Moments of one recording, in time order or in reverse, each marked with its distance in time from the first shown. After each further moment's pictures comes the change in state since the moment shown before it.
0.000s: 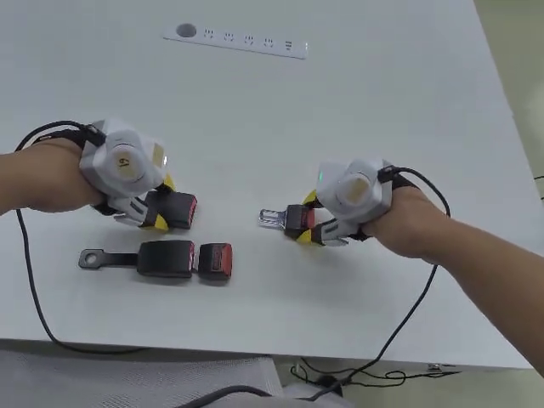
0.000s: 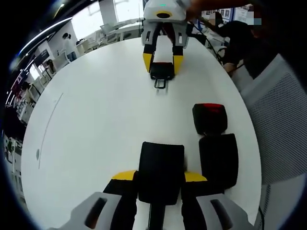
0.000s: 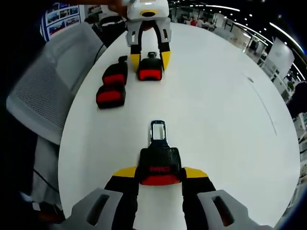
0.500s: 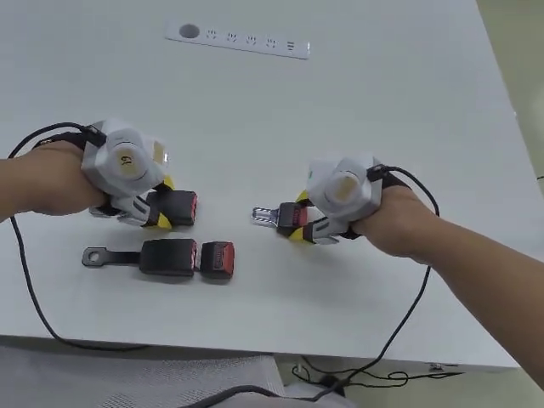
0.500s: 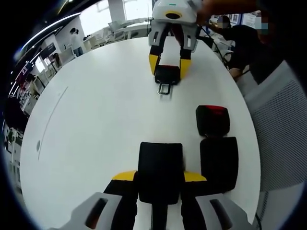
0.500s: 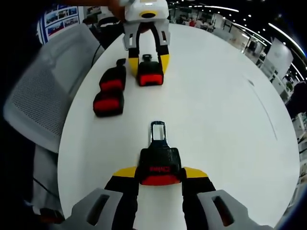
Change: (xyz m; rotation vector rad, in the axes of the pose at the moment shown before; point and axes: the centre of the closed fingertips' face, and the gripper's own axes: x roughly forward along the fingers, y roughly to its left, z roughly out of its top) left arm -0.001 -0.001 -0.001 -0.062 -0.008 0.026; right arm 0.010 0.003 0.019 0.006 -0.014 -0.015
